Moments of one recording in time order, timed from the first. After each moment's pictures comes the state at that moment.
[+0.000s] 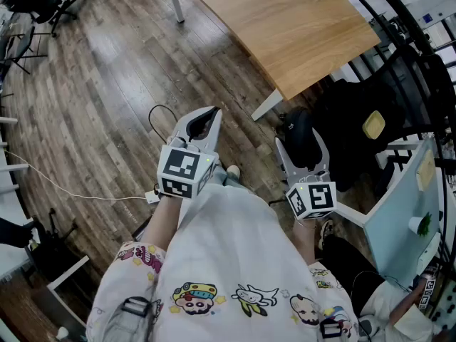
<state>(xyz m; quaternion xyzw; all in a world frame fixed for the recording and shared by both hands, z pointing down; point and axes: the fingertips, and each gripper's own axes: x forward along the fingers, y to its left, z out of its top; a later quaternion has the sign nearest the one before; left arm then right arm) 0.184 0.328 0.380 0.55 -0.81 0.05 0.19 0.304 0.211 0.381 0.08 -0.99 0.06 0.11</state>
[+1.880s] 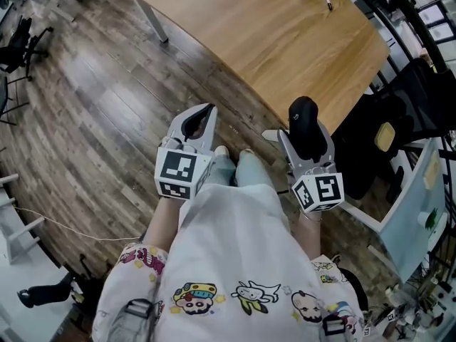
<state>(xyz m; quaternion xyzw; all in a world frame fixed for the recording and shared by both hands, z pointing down) -0.104 0.236 0.403 0.61 -0.76 0.07 0.20 0.039 0.125 0.396 0.16 -0.97 0.08 0.13</state>
